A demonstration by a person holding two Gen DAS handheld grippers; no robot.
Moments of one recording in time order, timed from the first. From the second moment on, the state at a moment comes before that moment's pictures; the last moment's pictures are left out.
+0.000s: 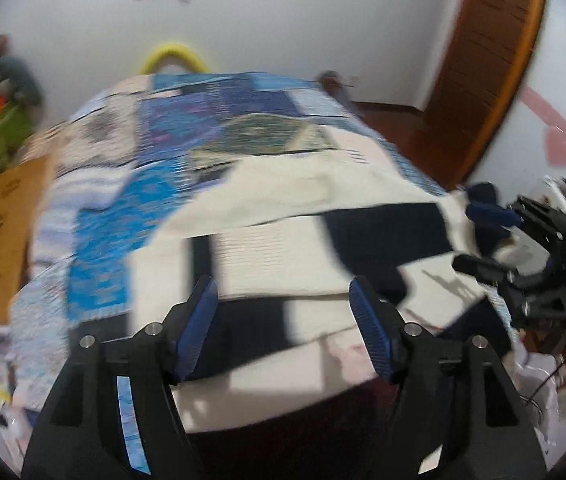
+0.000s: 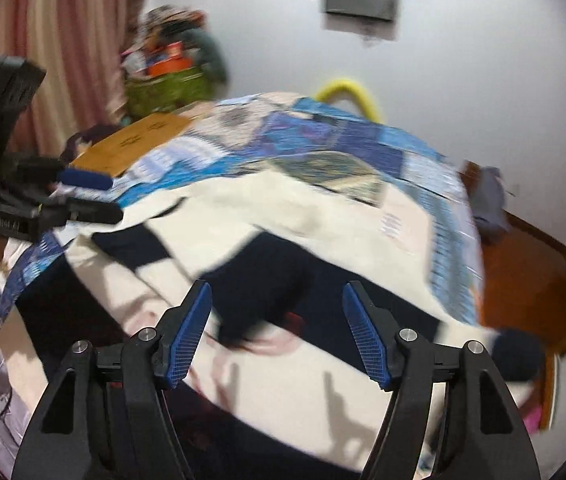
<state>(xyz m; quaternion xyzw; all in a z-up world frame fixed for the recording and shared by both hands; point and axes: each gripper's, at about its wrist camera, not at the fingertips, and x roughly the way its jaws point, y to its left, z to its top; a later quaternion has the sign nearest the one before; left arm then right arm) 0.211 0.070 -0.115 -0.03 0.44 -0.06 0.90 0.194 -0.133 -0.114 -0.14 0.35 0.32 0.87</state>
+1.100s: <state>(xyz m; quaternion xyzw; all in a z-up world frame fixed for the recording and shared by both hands) 0.213 0.160 -0.229 -0.08 0.53 0.07 0.84 0.226 -0.089 -0.133 -0.15 0.36 0.33 0.86</state>
